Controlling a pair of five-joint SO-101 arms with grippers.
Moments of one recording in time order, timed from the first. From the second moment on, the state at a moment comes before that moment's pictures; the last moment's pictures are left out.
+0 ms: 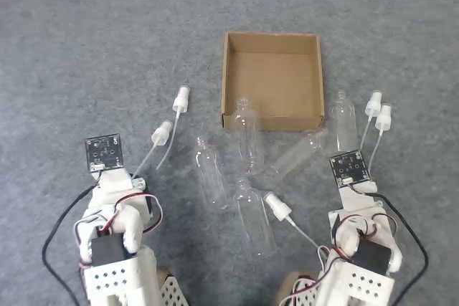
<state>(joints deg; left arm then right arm) -18.4 -98.5 97.1 64.1 4.0 17.0 -103.0 95.1 75.8 33.2</state>
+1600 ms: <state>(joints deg) -15.5 -98.5 97.1 64.1 4.2 14.8 -103.0 95.1 68.7 33.2</state>
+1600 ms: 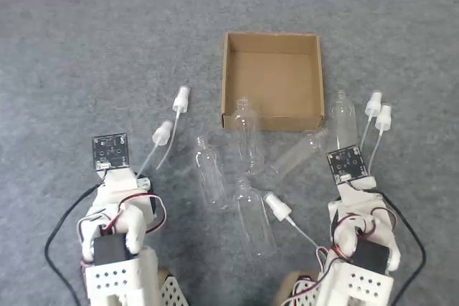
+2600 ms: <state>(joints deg) -15.5 -98.5 97.1 64.1 4.2 23.6 -47.3 40.6 59.3 30.9</state>
